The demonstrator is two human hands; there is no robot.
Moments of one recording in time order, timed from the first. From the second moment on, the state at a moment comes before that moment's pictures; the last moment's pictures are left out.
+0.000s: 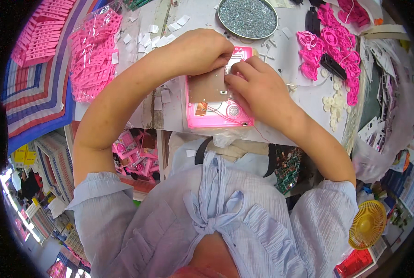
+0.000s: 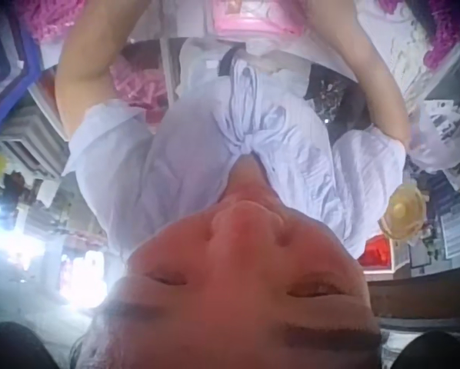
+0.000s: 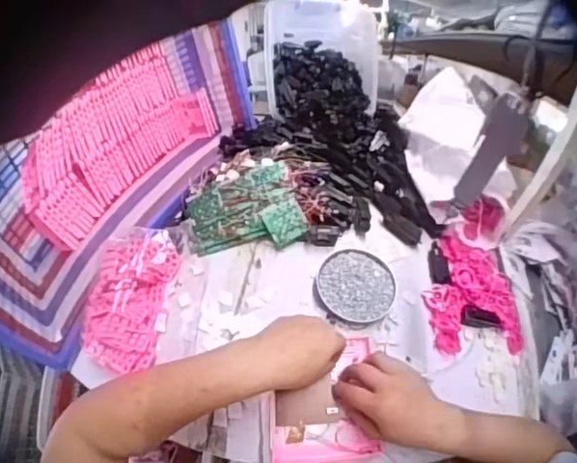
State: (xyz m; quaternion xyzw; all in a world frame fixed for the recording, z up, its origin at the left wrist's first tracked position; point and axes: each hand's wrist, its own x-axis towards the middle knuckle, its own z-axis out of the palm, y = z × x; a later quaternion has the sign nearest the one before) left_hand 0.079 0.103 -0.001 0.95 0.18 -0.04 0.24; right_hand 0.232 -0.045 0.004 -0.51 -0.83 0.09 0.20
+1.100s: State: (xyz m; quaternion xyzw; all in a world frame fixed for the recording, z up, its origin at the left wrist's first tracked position) left_hand 0.020 0.087 -0.013 0.95 0.19 0.20 0.17; right_hand 0.227 -0.051 0.000 -0.54 -0.83 0.03 0.13
